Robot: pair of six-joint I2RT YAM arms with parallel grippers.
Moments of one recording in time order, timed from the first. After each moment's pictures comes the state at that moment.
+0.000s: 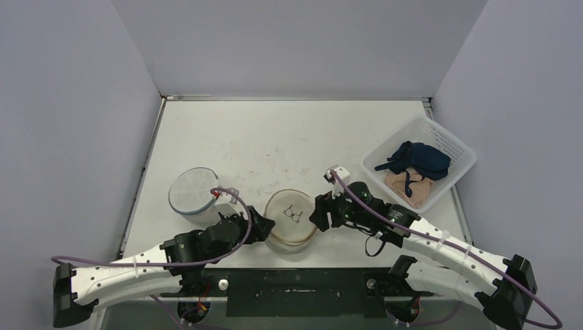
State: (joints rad) left arm -1.21 0.58 0.40 -0.35 -0.55 -1.04; right arm 0.87 0.93 0.66 -0.35 -0.05 0.36
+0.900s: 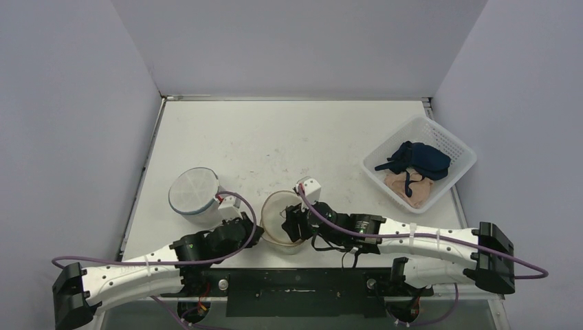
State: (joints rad) left arm -1.14 0.65 0.31 -0.30 -0.49 -1.08; right arm 1.23 1.12 0.75 -0.21 0.30 0.54
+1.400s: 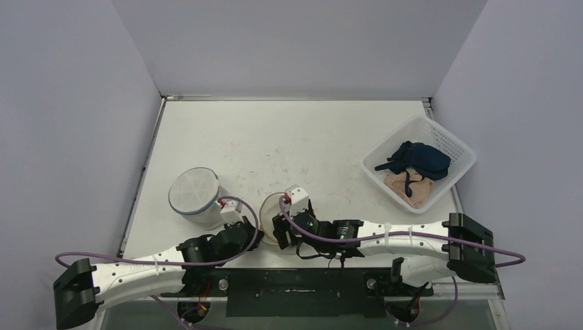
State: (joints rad) left arm -1.14 0.71 0.21 -0.20 -0.49 -1.09; right arm 1.31 1.32 0.76 -0.11 0.40 0.57
